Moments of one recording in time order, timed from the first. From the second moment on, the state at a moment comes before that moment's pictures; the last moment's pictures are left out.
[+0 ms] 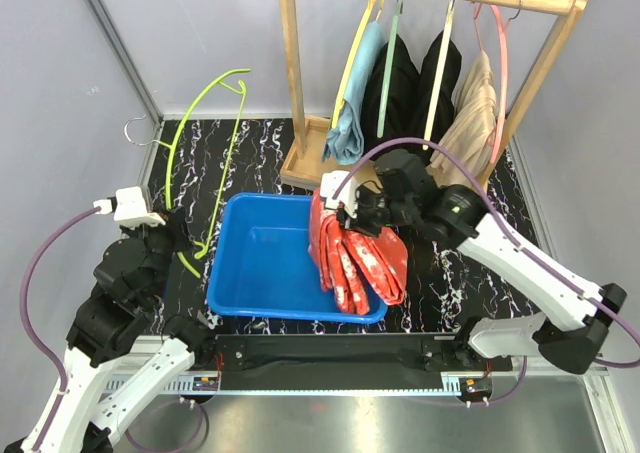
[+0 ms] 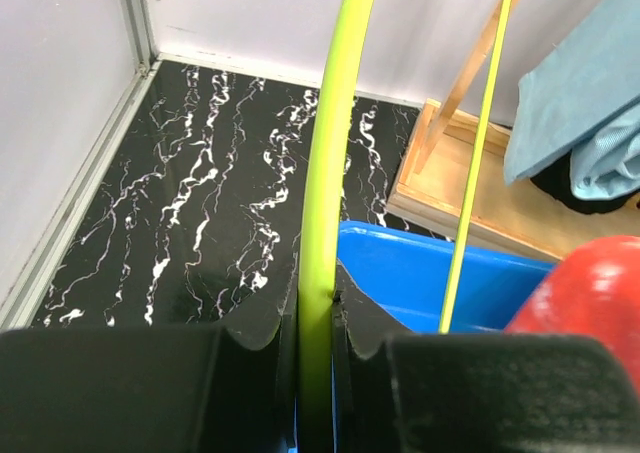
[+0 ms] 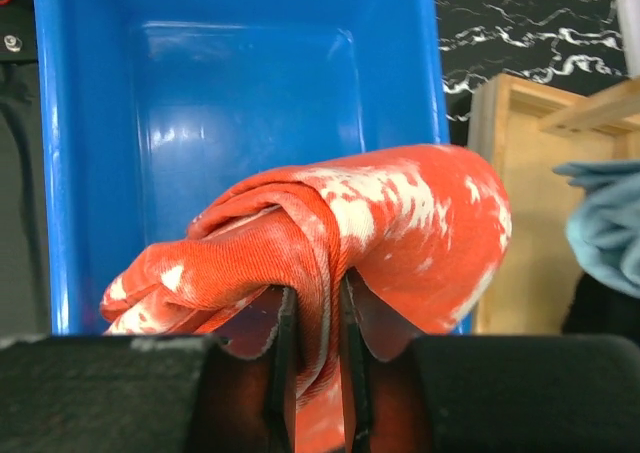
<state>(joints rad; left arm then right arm) -0.55 0.42 0.95 -0.64 -0.58 -0.26 0.86 1.26 1.43 -0.77 -0.31 -0.53</state>
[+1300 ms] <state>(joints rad) -0.55 0.69 1.06 -0.64 -0.36 0.10 0.77 1.31 1.37 -0.58 -0.72 -0.56</state>
